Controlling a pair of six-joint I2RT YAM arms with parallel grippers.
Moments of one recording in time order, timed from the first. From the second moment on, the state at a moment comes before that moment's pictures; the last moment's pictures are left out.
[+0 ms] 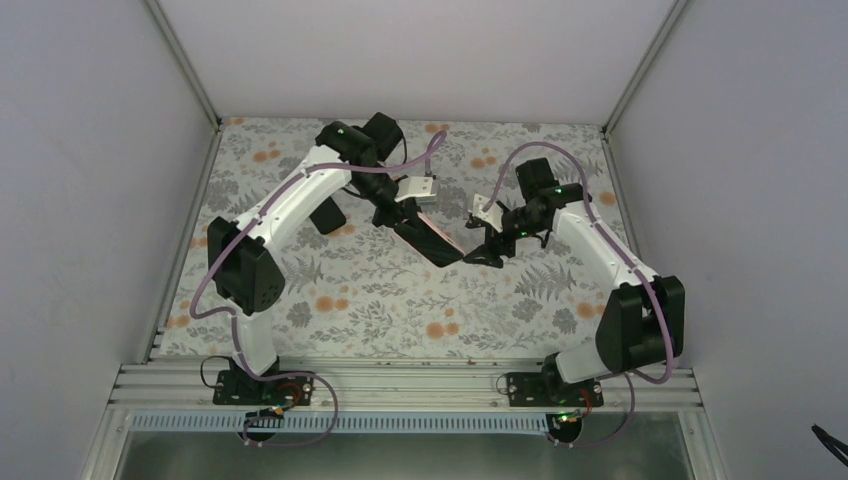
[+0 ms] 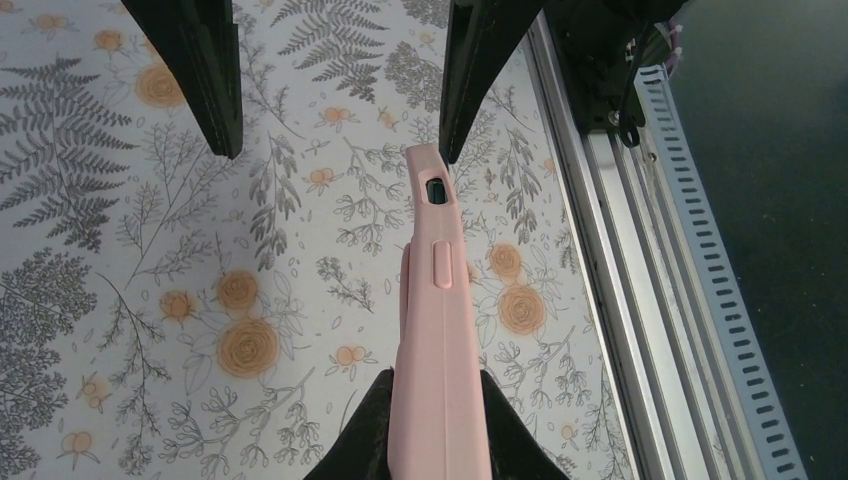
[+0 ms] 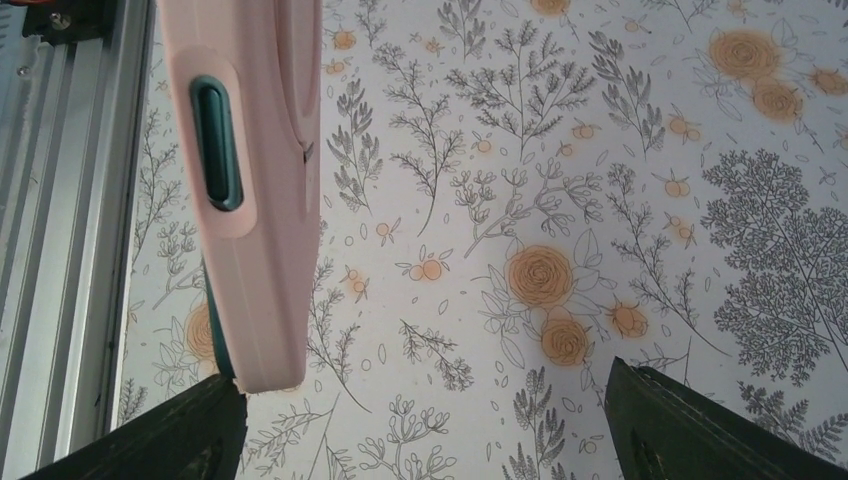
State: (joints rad) left arm -0.60 1.90 1.92 -1.36 0.76 0.93; right arm 0.26 1.46 1.16 -0.93 -0.75 -1.04
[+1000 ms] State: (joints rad) left arm -0.58 1.89 1.89 -1.31 0.80 0.95; right arm 0.25 1.48 1.21 -0.88 -0.67 -0.95
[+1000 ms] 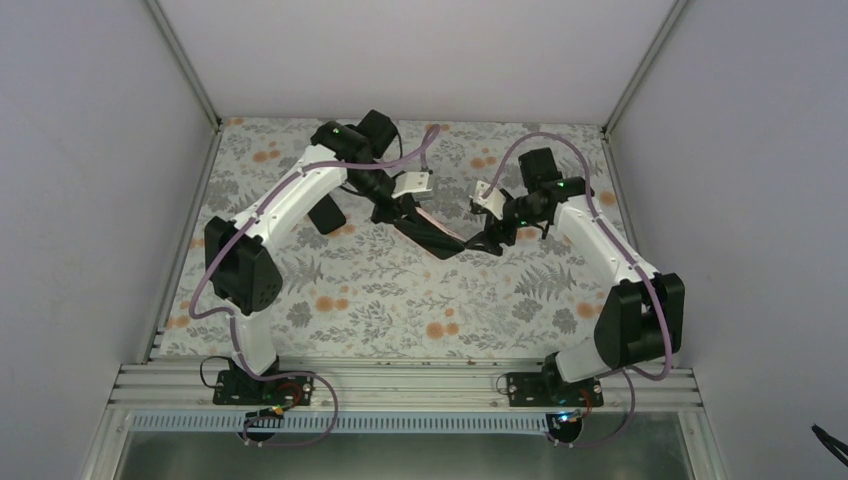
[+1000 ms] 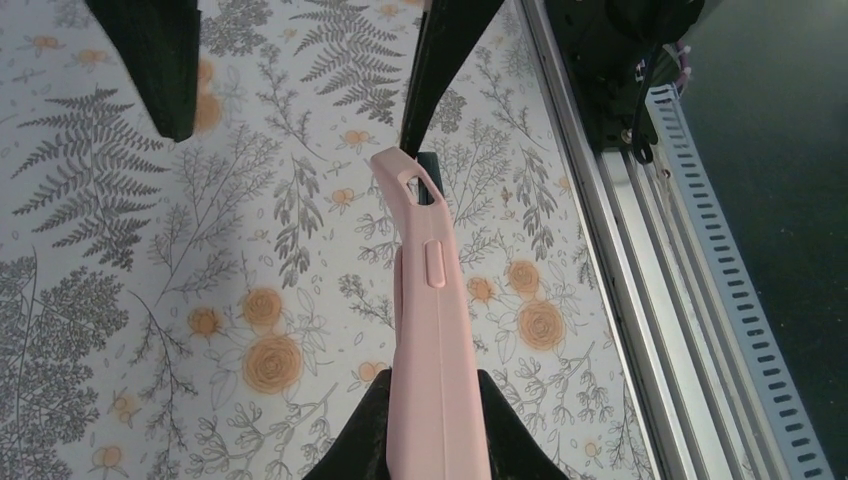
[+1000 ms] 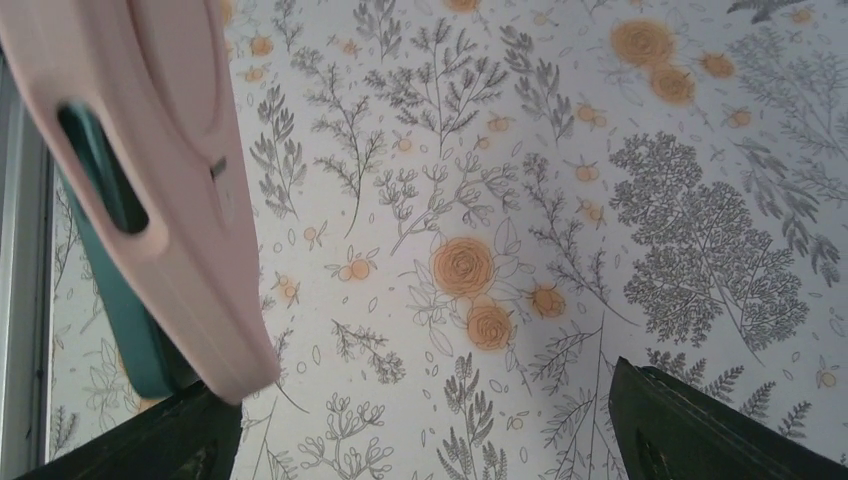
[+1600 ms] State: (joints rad) left arm -0.57 1.92 1.93 -1.39 0.89 0.96; right arm 0.34 1.59 1.35 -0.96 -0.76 -0.93
